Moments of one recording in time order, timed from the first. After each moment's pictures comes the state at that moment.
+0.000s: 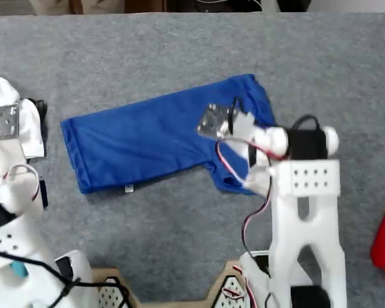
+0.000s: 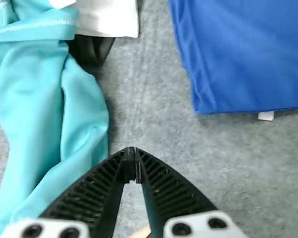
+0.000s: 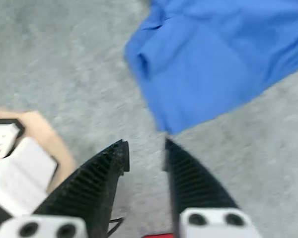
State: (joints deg) left arm -32.4 -56.4 31.6 95.0 -27.6; right arm -5.3 -32.8 21.4 101.5 50.0
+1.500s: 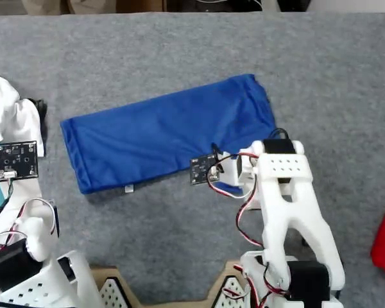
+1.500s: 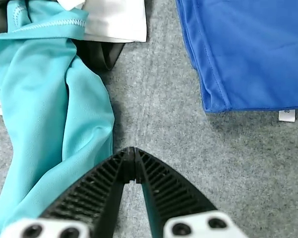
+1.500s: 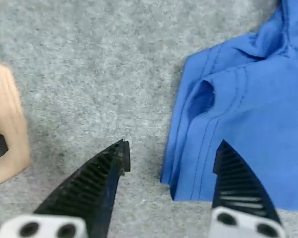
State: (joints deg) left arm -33.3 -78.9 51.2 90.6 -30.5; right arm -4.0 -20.9 46.5 74.2 79.4
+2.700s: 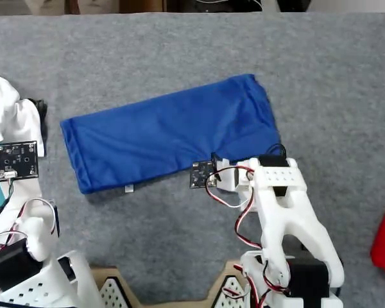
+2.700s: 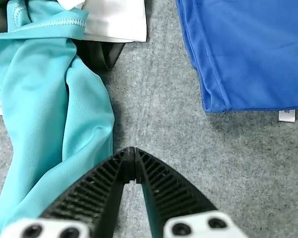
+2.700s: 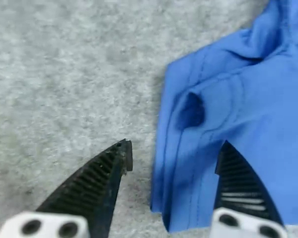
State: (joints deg) left arm -33.3 -78.9 51.2 90.6 -30.5; right arm -3.6 -19.2 58.2 54.2 76.2
